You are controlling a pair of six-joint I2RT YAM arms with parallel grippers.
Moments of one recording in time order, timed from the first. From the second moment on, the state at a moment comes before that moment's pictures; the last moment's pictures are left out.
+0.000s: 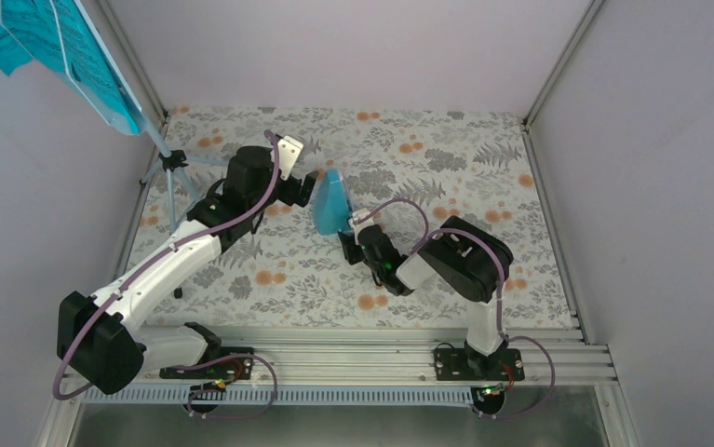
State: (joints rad) left arm -0.54 1.22 1.02 -0.20 -0.09 0.09; right arm 0.83 1.97 0.63 0.83 0.27 0.21
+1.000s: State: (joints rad) left arm -0.54 1.18 1.01 -0.17 -0.10 0.09; right arm 0.54 1.79 0.77 0.48 0.05 0.33
